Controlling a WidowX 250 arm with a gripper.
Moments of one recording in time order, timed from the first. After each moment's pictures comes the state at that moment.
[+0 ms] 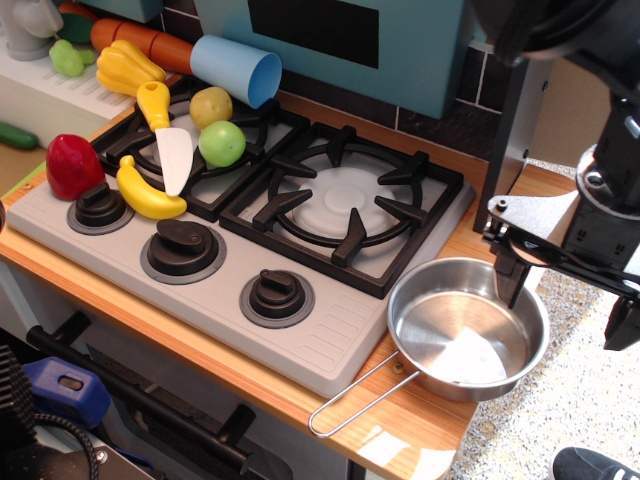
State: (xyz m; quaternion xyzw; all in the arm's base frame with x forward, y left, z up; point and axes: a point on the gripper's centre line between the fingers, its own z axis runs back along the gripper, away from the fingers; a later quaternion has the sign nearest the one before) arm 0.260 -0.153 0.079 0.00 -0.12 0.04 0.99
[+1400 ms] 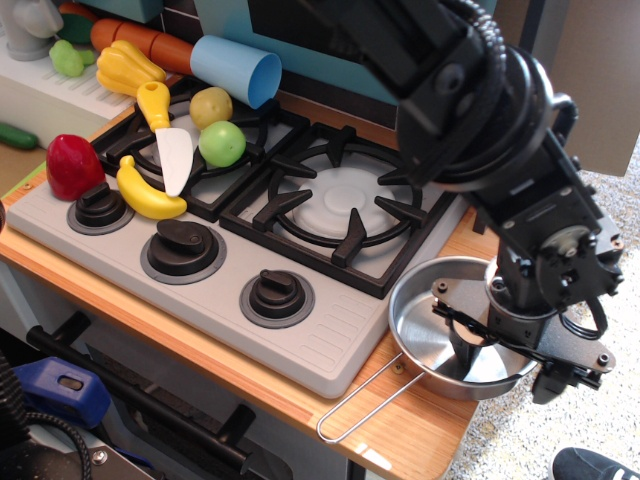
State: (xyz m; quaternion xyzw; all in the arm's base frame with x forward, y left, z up) arm 0.261 -0.135 0.007 -0.02 -0.14 0.00 0.99
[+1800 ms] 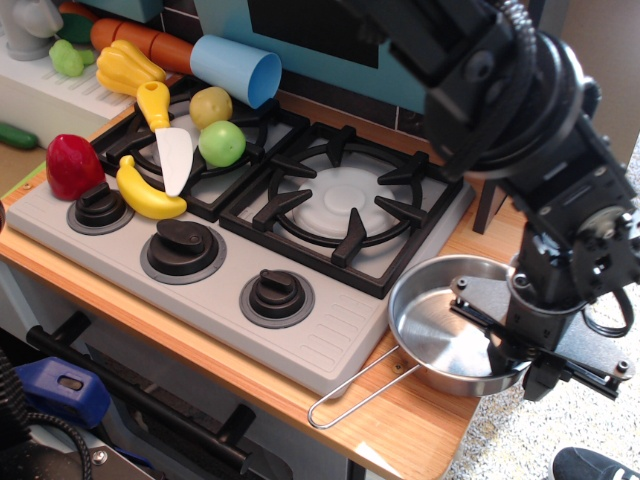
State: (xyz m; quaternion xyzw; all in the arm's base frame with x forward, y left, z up) arm 0.263 -0.138 0.013 -0.02 -0.11 -0.03 0.99
